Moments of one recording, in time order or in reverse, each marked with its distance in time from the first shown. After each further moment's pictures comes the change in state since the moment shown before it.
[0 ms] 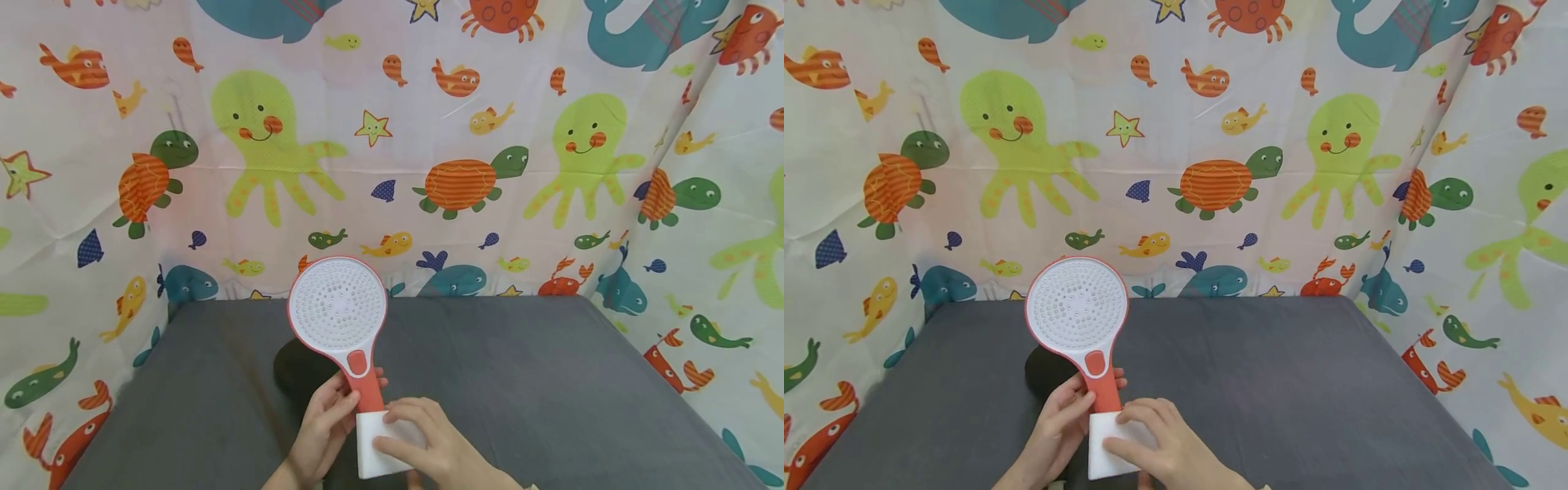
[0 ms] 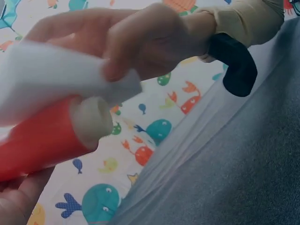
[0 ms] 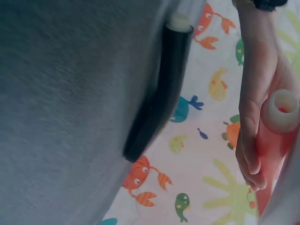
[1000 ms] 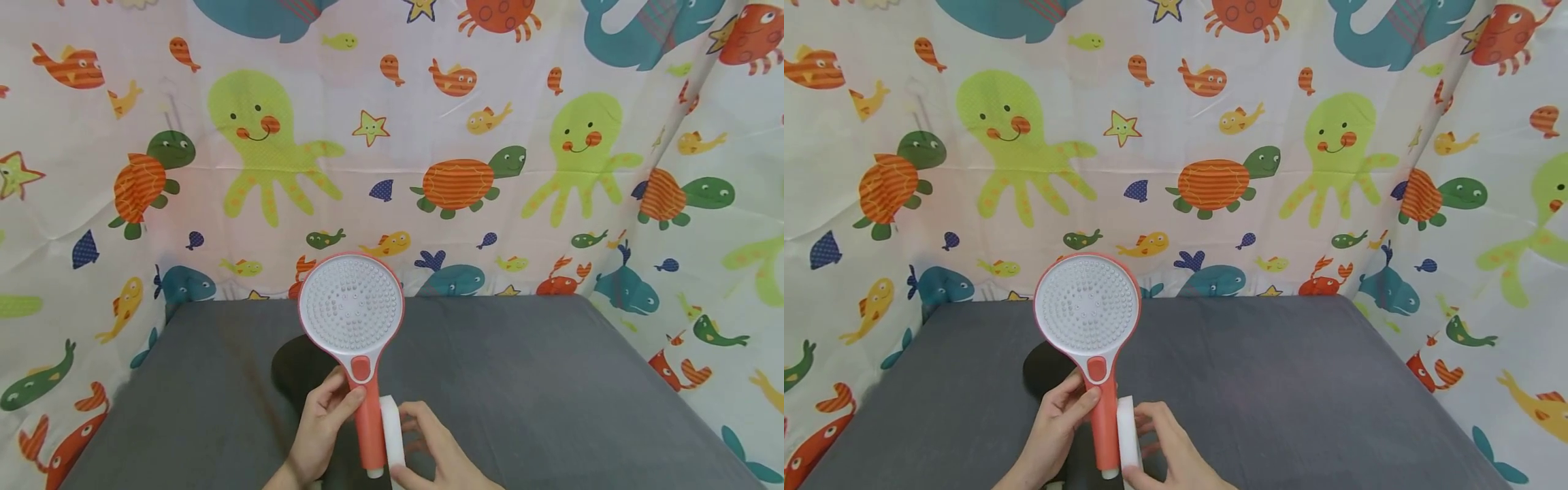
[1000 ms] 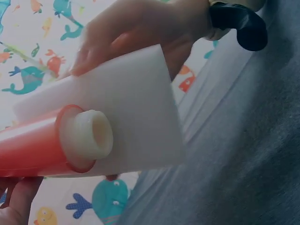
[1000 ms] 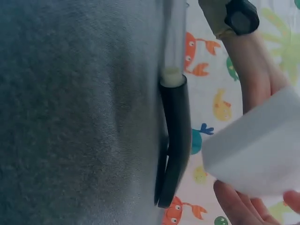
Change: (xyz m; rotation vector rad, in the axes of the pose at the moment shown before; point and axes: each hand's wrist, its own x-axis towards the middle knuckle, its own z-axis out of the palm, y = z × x) left_hand 0.001 -0.001 0.000 0.363 0.137 0.097; right_hand -0.013 -0.005 0.011 0.675 0.000 0.664
